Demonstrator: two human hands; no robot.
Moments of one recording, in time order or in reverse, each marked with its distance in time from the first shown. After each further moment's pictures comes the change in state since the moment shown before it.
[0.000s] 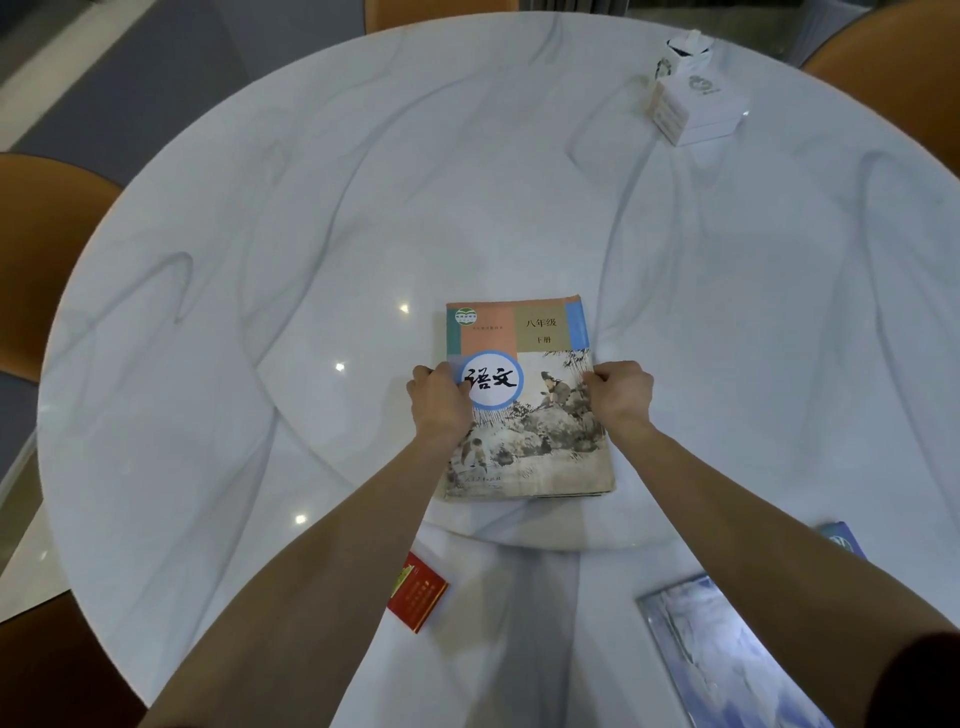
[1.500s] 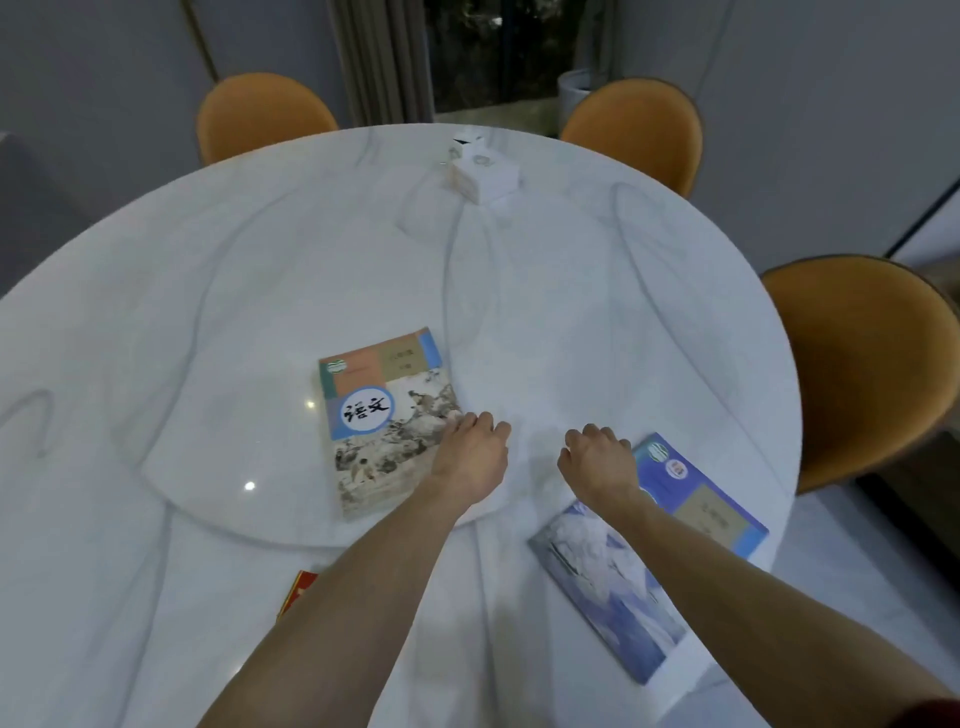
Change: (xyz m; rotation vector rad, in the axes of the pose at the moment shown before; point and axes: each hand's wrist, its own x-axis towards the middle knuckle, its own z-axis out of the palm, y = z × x) left_hand -0.138 0.084 0.066 0.686 -0.178 0.923; right_hand -0.130 0.128 -0.088 -0.633 0.126 -0.104
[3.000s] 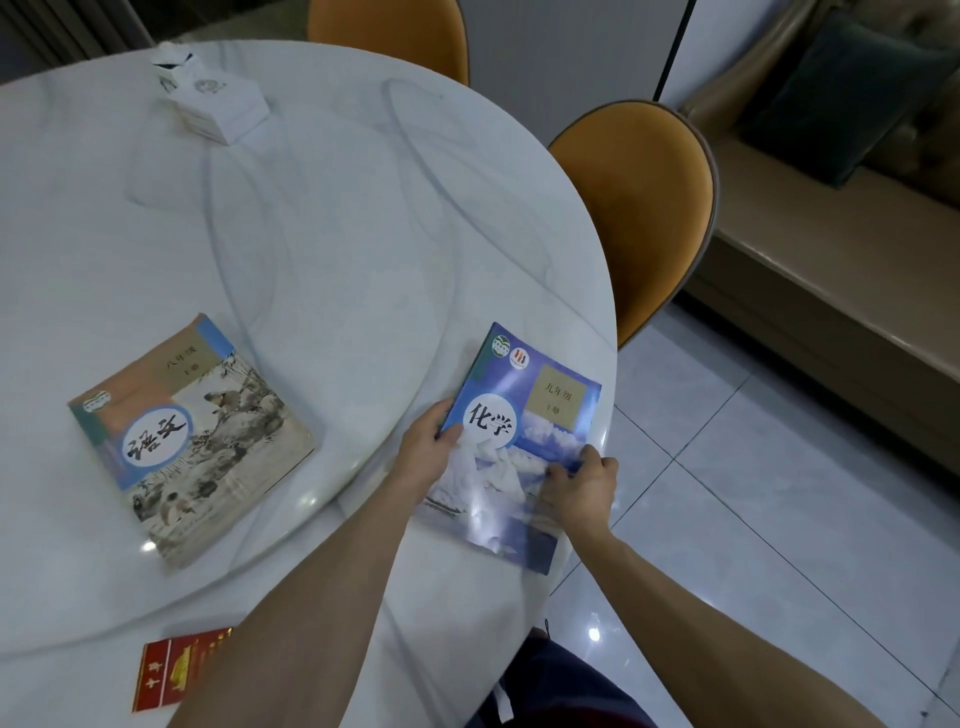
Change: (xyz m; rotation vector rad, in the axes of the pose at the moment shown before) left_hand 0.010 0.111 0.082 -1.165 -0.226 -0.057; right_hand -0.141 0.096 0.087 0.944 0.204 1.041
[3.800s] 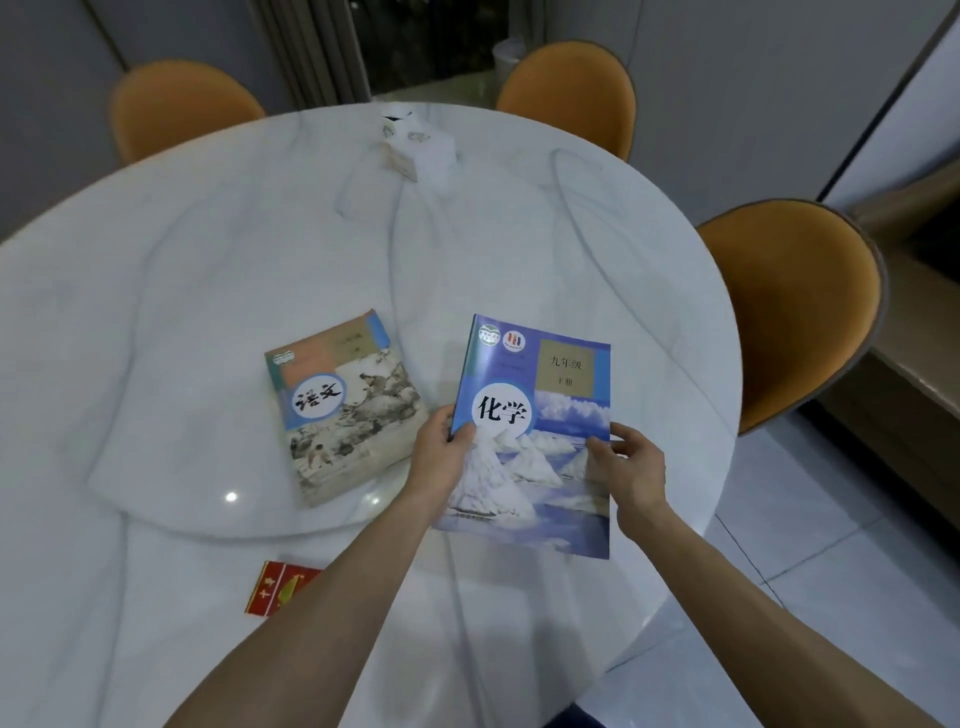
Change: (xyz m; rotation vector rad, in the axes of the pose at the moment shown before) left_hand -0.059 0.020 -0.091 -0.340 0.422 -0.016; right_hand -0.026 -0.116 0.005 0.405 -0.367 -0.085
